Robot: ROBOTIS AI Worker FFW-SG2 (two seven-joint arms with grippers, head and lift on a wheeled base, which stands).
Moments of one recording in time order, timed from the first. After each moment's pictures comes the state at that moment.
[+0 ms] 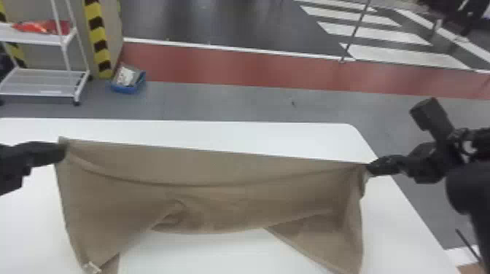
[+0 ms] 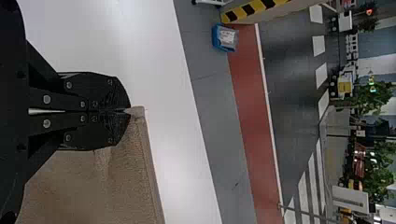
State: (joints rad) left arm -0.07 0.00 0.03 -2.31 -0.81 1.30 -1.01; right arm -0.12 -0.49 -0.30 -1.82 0.69 0.83 1.36
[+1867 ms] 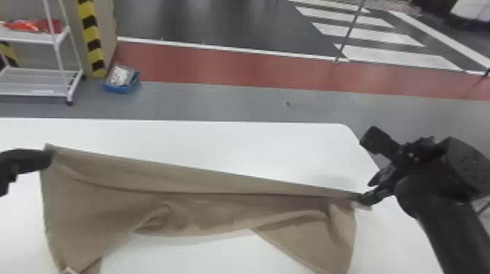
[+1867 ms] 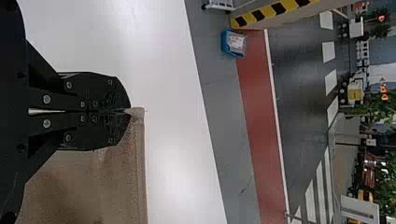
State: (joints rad) left arm -0.06 0.00 0.05 -2.28 -0.80 1.29 -0.99; right arm -0.21 -0.49 -0.11 -1.53 1.01 0.71 1.36
